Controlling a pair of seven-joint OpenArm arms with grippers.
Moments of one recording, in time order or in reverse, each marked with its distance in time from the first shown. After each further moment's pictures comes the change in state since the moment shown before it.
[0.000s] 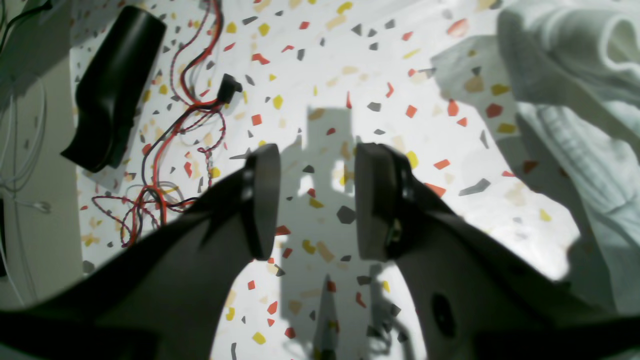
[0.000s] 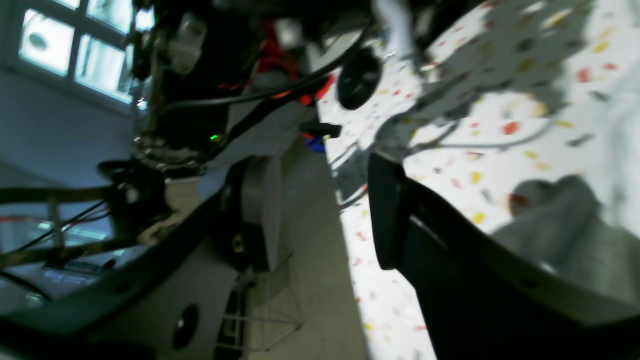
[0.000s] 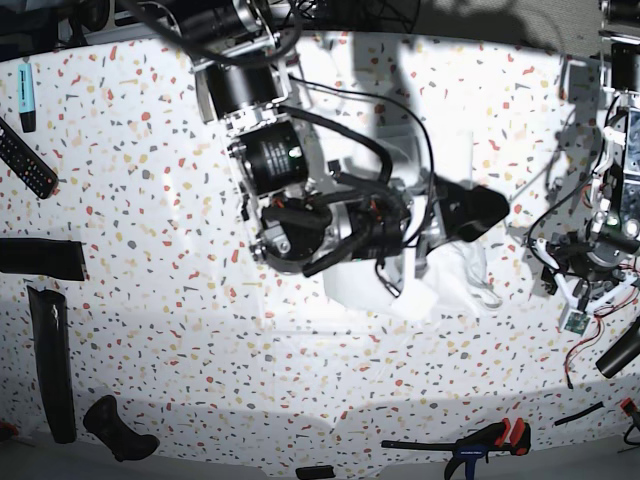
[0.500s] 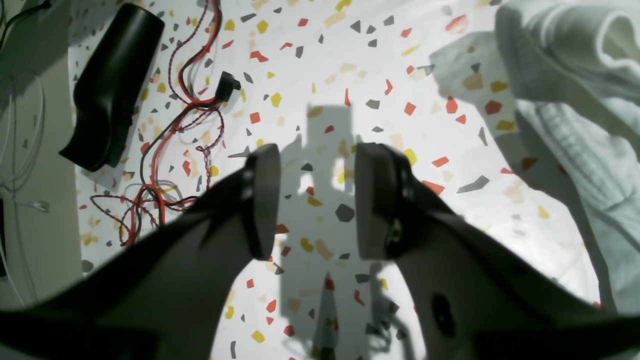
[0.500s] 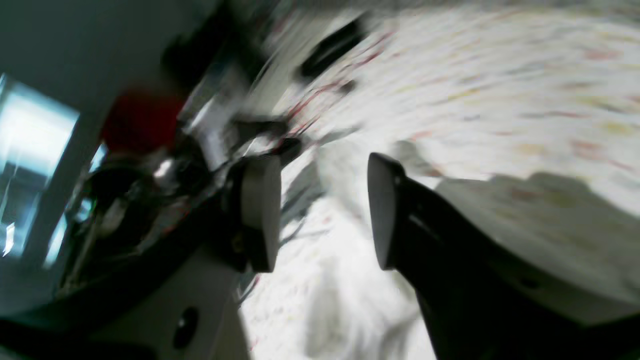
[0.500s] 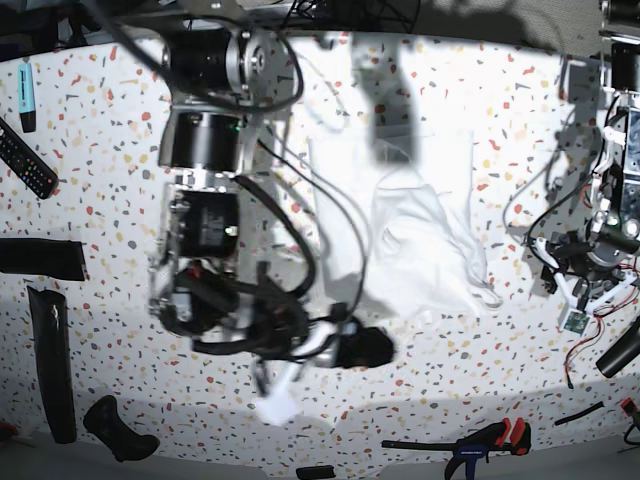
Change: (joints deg) left arm 0.0 0.0 0.0 0.0 0.0 0.0 0.4; right arm 10.1 -0.1 26.1 0.2 -19.5 0.0 0.7
